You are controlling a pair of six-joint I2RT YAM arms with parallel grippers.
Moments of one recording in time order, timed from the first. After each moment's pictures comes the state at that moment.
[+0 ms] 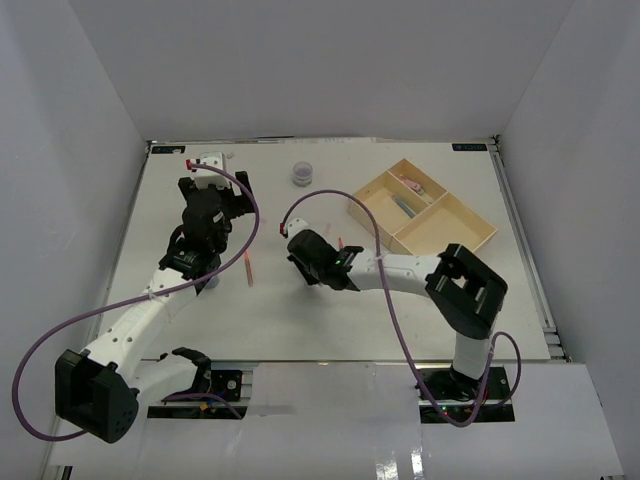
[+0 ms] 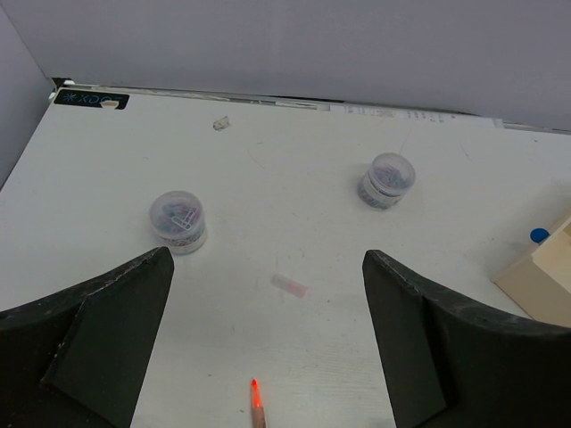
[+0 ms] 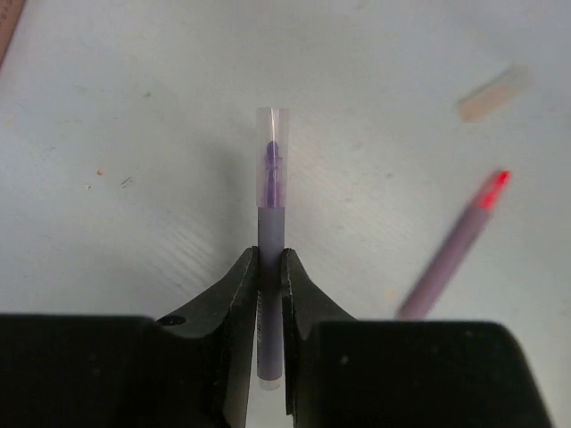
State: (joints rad) left arm -0.41 1.07 0.84 0.11 -0.45 -0.12; right arm 1.06 1.86 1.19 -0.16 0.30 0.20
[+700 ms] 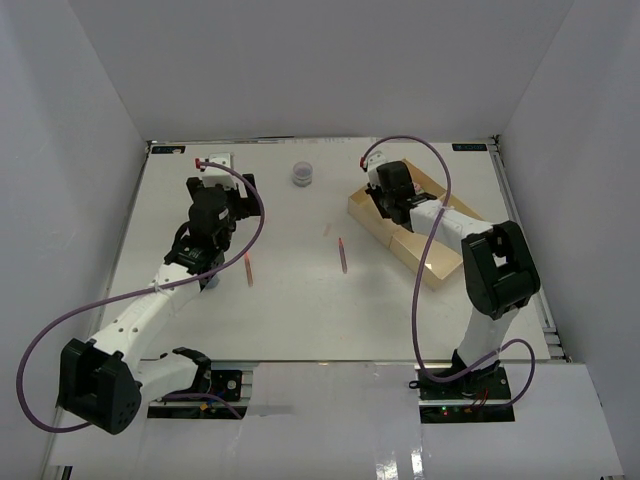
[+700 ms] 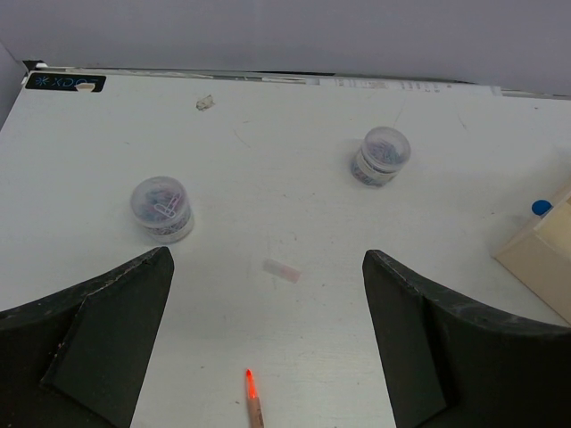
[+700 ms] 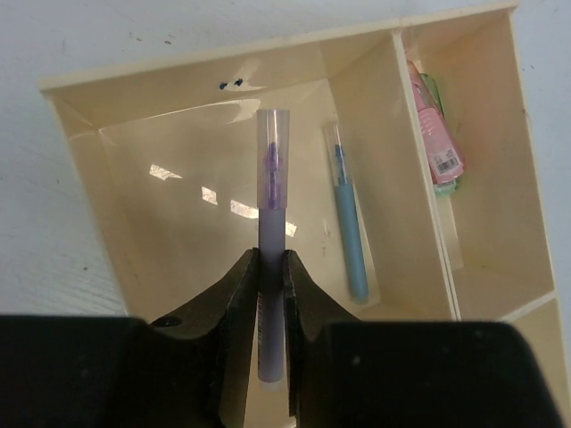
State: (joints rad) left arm -0.41 1.11 0.84 0.10 -0.40 -0.12; right arm 0.46 1.78 1.20 -0.11 0.23 -0.24
